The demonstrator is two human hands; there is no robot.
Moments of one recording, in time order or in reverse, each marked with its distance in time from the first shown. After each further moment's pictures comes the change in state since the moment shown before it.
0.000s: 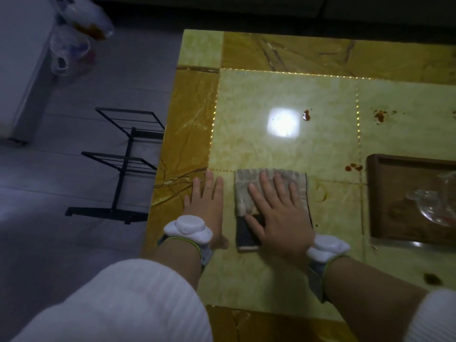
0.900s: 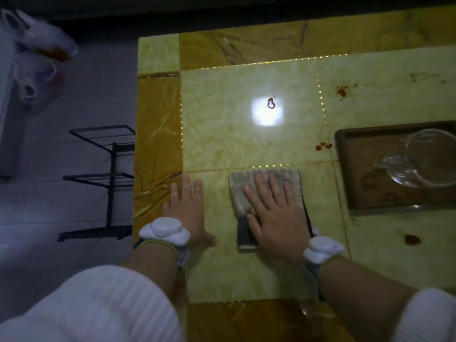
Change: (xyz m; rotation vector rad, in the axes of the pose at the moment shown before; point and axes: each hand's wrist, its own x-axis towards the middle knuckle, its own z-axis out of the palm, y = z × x) left_hand -0.005 0.010 -0.010 0.186 -0.018 -0.040; right_hand -0.036 0.010 0.001 0.046 0.049 0.135
